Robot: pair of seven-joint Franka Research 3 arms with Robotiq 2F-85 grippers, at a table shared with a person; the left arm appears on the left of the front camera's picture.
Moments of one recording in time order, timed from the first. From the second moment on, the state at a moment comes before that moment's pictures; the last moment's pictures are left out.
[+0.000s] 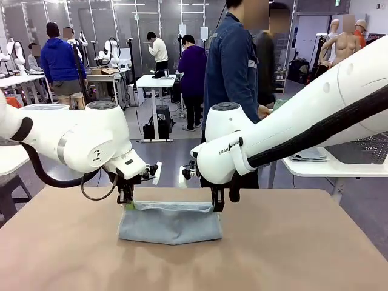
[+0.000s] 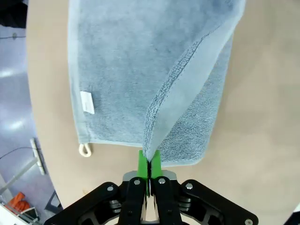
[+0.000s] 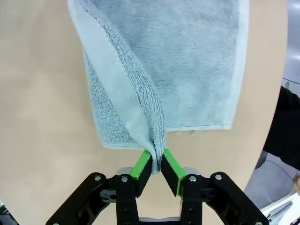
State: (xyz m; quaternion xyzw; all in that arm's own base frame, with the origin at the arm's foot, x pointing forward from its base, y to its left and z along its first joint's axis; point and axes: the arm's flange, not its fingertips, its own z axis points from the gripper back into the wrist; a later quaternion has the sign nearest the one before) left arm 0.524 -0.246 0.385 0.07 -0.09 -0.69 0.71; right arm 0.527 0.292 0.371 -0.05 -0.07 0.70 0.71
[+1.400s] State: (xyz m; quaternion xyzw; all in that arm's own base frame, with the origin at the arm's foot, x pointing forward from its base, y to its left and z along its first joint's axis) left arm 0.575 -0.232 0.361 0.10 -0.08 -0.65 0.75; right arm 0.593 0.286 0.348 -0.08 -0.09 0.69 0.71
